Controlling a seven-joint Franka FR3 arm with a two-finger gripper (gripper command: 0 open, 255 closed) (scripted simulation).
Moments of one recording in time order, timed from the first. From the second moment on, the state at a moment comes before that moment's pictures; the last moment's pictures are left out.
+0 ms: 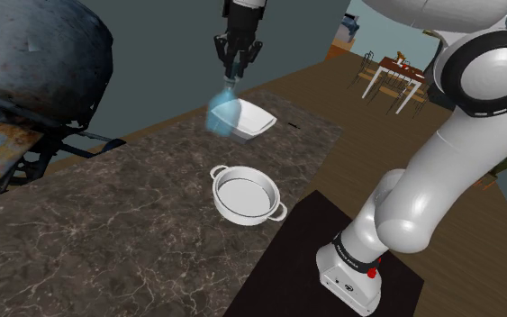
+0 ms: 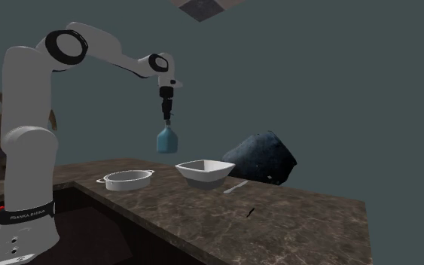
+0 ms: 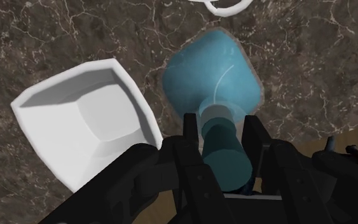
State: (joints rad) arm 0.30 0.00 -0.02 -1.61 -0.03 1.58 0.45
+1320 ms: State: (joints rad) arm 0.30 -0.01 -0.02 -1.90 -0.04 1.86 0.46
